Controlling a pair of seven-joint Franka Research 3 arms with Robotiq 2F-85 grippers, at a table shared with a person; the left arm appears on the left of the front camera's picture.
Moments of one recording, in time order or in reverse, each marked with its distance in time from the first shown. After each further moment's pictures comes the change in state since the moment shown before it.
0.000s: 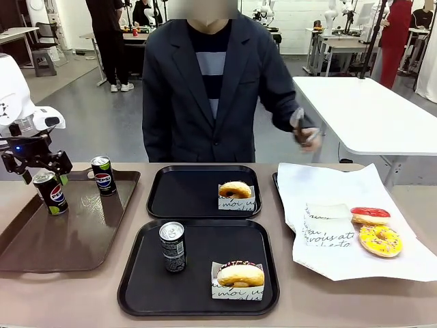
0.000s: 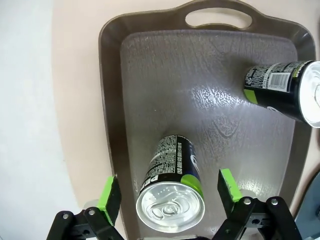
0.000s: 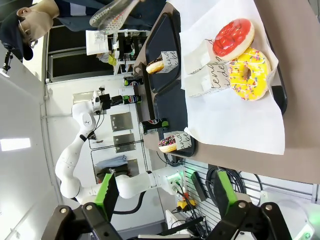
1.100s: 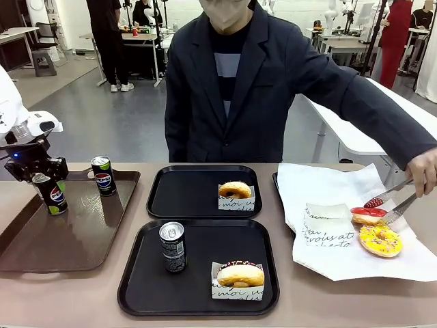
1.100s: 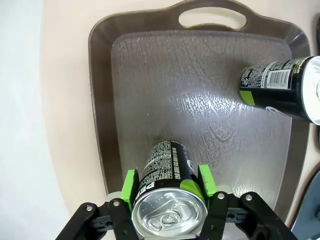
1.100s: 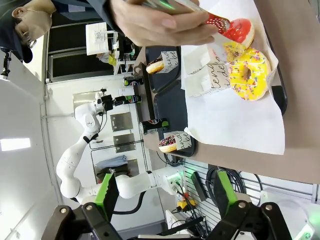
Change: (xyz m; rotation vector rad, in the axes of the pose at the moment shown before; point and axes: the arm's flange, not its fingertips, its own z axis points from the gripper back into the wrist) left arm -0.008 0.007 -0.014 -0.054 -0.045 -0.007; right arm 0.000 0.000 0.000 0.000 0.000 0.000
